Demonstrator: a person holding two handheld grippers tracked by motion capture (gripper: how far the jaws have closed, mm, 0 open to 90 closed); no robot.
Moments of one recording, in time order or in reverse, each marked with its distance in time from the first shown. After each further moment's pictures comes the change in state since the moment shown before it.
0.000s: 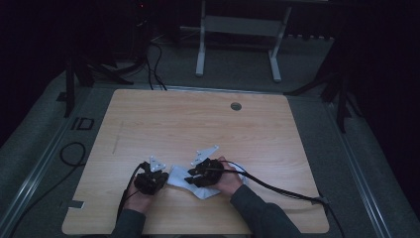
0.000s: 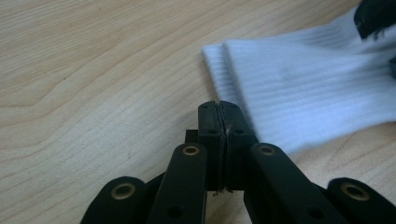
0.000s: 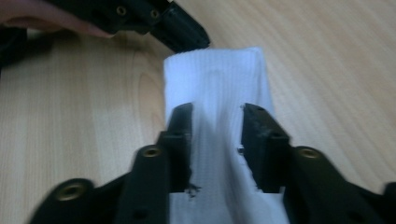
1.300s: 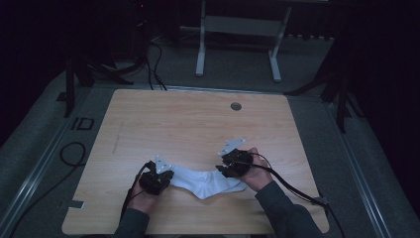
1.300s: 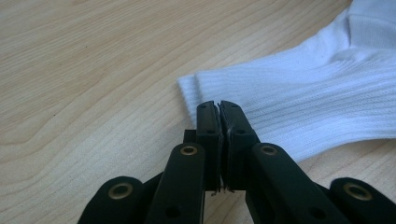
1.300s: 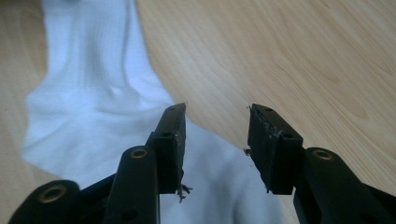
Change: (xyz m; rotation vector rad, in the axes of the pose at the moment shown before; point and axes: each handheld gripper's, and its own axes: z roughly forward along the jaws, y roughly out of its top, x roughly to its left) left arm -0.014 0.009 -0.003 -0.038 0.004 0.075; right arm -0.026 -0.022 -0.076 0.131 -0.321 0.041
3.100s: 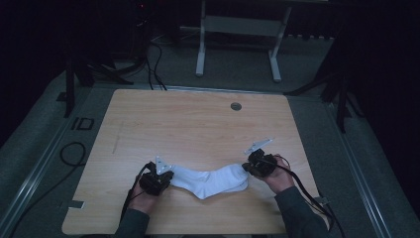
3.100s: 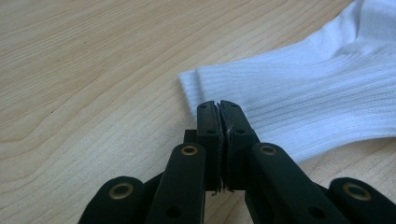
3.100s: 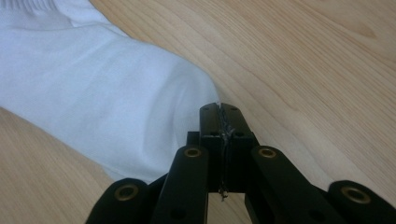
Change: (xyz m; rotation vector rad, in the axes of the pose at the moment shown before) left arm -0.001 -0.003 0.003 -0.003 0.006 0.000; right arm -0.041 -0.061 -0.016 0.088 0.001 0.201
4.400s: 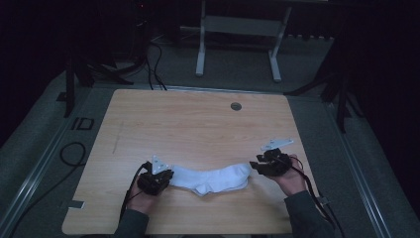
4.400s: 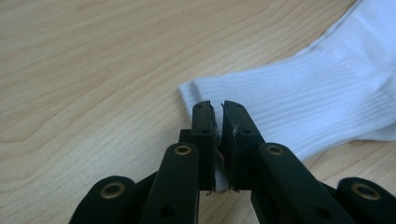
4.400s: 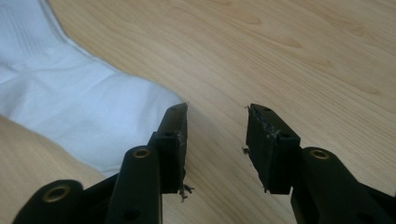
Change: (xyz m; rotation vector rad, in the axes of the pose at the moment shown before) left arm 0.003 -0.001 -0.008 -0.066 -0.028 -0.041; right arm -0.017 -0.020 -0.030 -0.158 -0.058 0.111
